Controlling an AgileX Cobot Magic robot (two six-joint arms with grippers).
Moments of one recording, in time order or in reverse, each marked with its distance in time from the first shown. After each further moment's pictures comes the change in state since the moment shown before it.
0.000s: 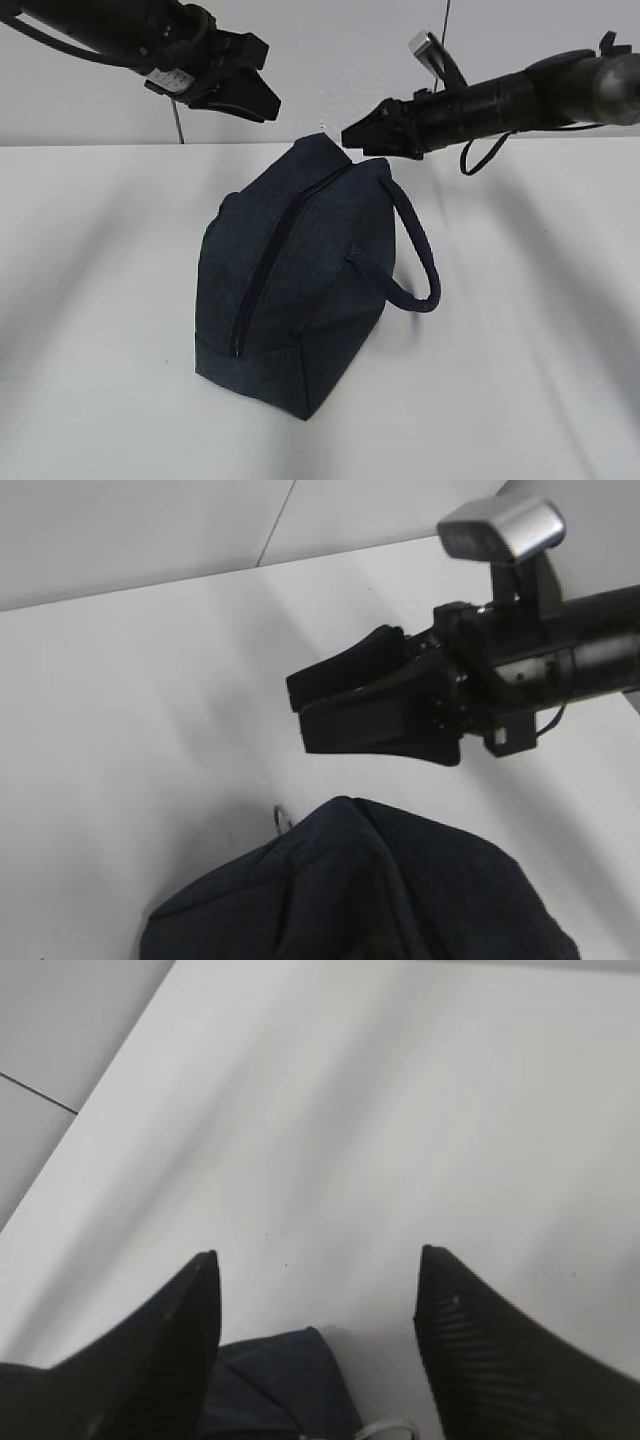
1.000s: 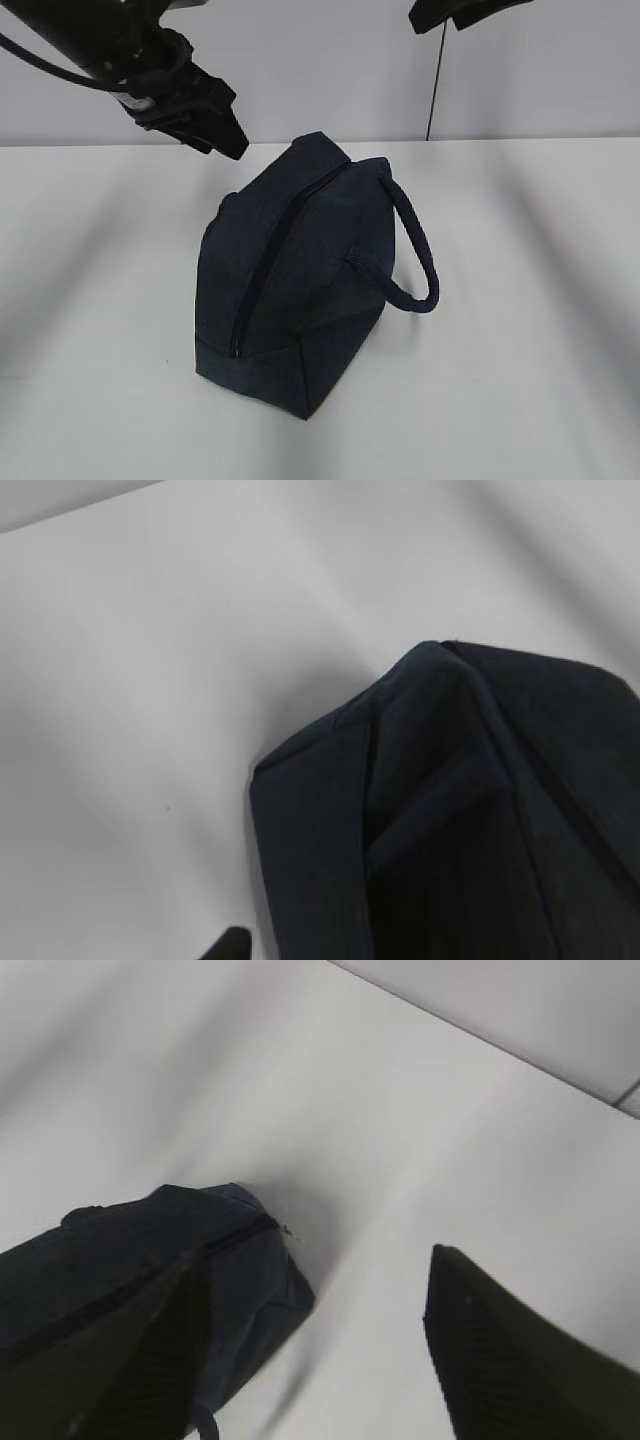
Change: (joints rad) left arm 0.001 -0.039 0.000 0.305 0.143 -0.099; right arm 0.067 -0.391 -0.230 -0.849 0.236 0.610
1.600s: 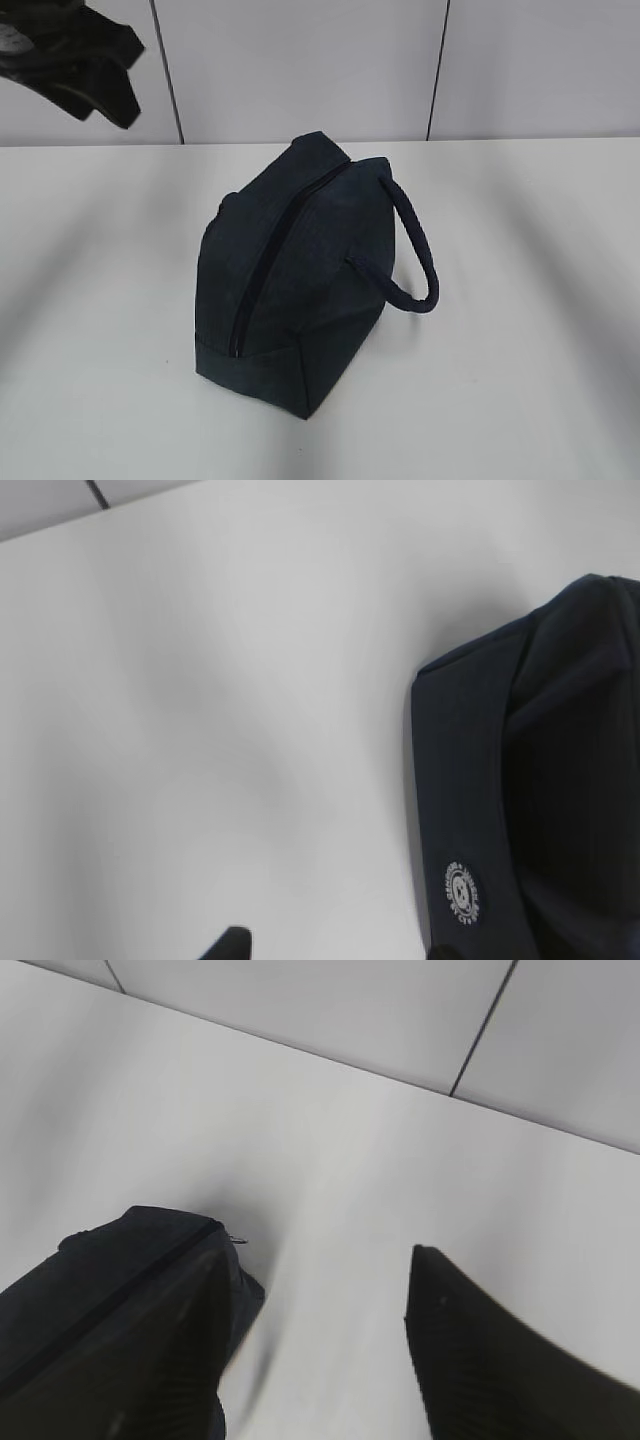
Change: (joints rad) left arm 0.000 -0.219 0.000 0.371 0.203 -0.361; right arm 0.095 -0.209 0.016 -0.347 0.013 0.360
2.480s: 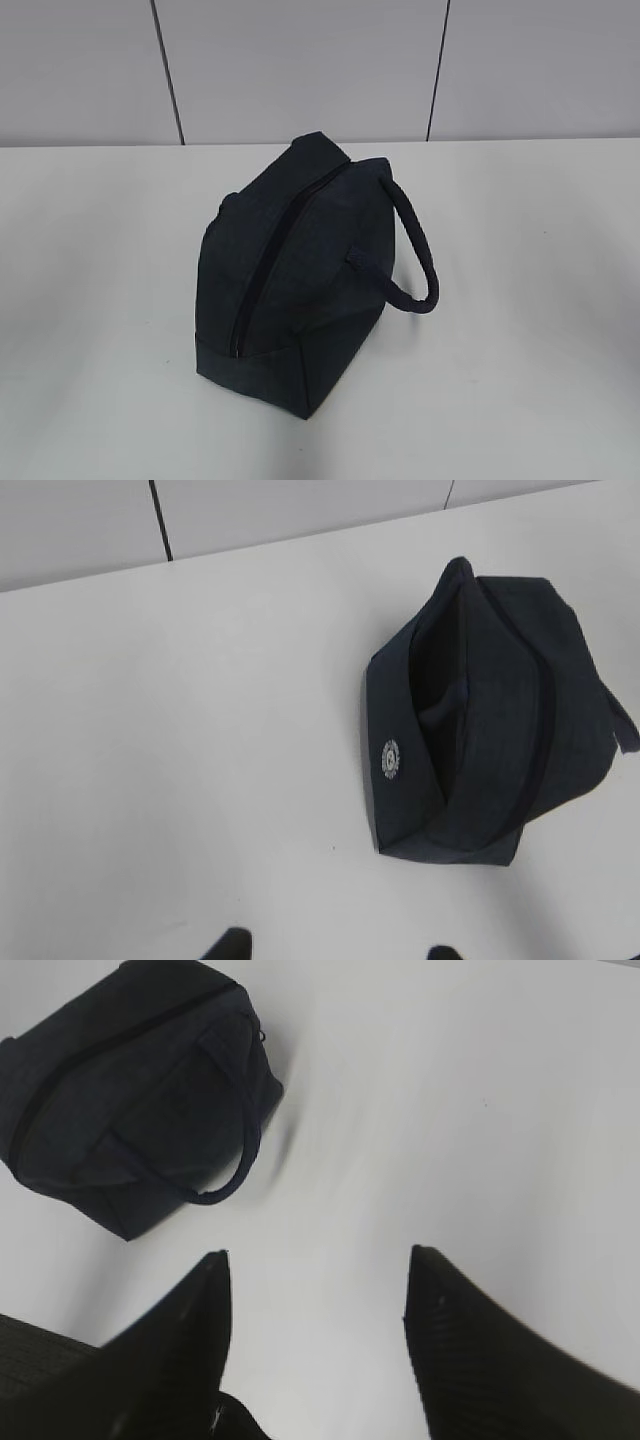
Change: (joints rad) left arm 0.000 -0.780 0.497 -0.013 -0.013 -0.057; right arm 0.000 -0.871 0.836 -0.025 0.006 0.064
